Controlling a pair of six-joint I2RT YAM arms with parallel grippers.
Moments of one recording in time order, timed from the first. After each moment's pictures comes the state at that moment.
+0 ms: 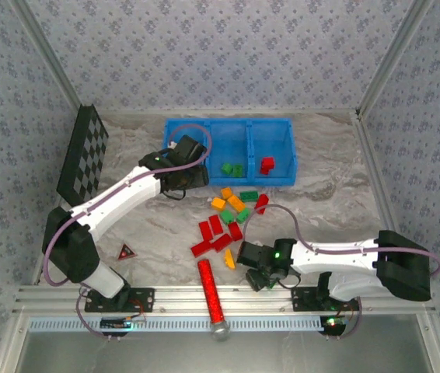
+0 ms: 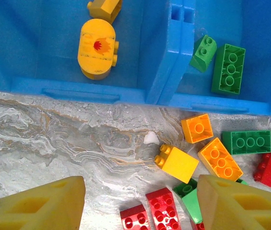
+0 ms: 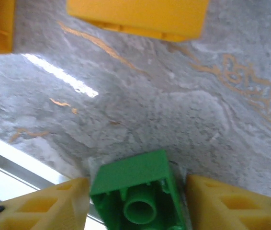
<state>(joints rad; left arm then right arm) -0.70 1.54 1.34 -0.83 -0.19 -0.76 1.27 1.25 0.58 -0.75 0.04 0.70</state>
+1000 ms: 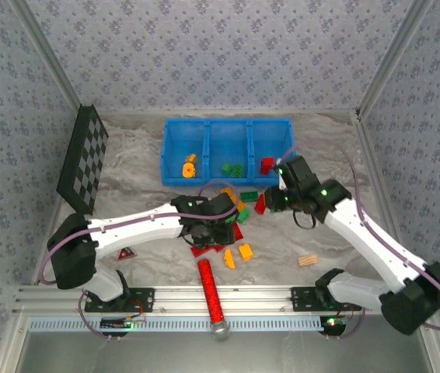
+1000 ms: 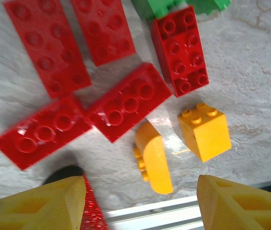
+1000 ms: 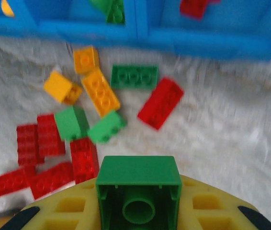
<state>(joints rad) -1.13 1.53 1.12 -0.84 0.02 -1.17 0.56 1.17 1.07 -0.85 0.03 0.38</state>
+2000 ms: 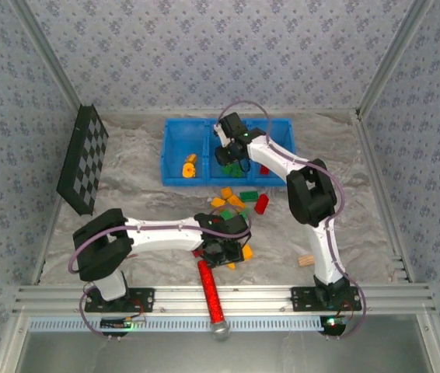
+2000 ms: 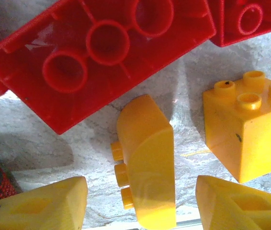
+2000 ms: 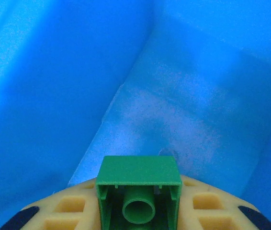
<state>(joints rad) -1.22 1.69 1.04 -0.66 0.10 -1.36 0.55 2.20 1.85 -0.63 -0.02 0.05</state>
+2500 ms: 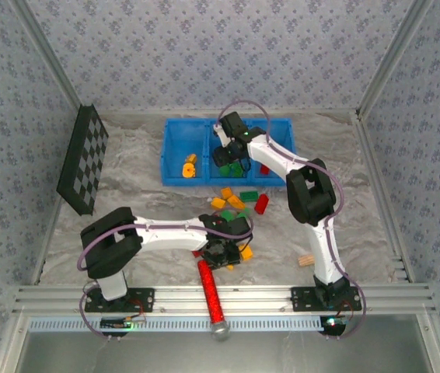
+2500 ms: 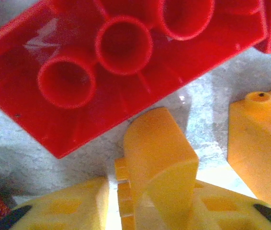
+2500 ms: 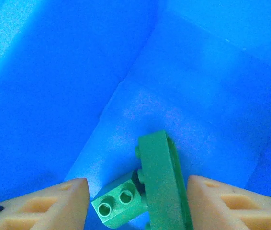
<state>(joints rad) -1.22 1.75 1.05 -0.66 0.11 -1.38 0.55 2.21 1.87 -0.65 -0.03 0.02</state>
